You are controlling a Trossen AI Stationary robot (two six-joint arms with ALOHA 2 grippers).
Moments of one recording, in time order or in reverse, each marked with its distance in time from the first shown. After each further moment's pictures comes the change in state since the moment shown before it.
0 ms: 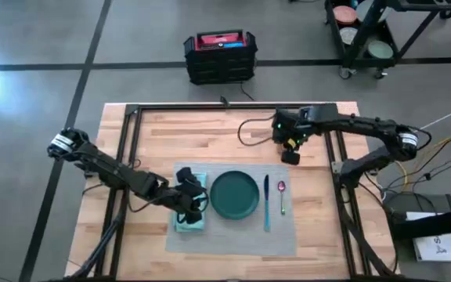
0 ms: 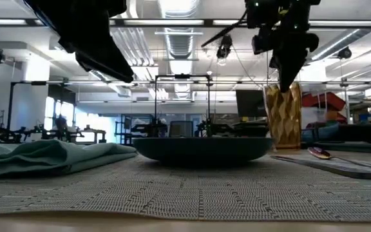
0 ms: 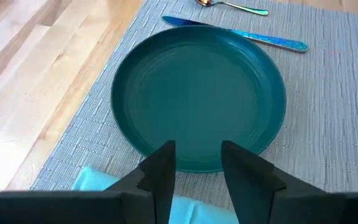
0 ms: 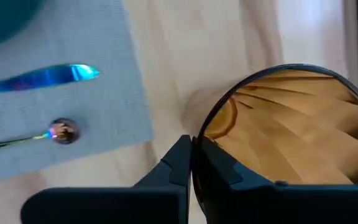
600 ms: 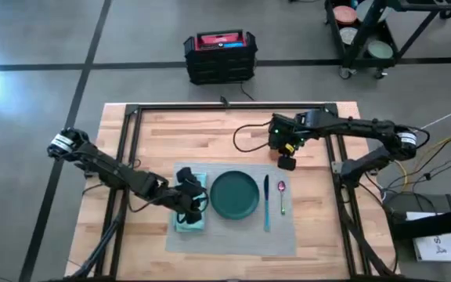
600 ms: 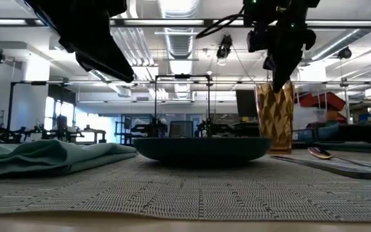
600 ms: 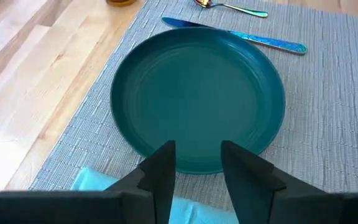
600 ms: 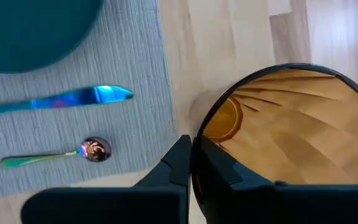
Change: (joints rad) left arm 0.000 0.000 0.000 0.004 0.000 -0.004; right arm 0.024 0.022 -0.019 0.085 -0.075 -0.002
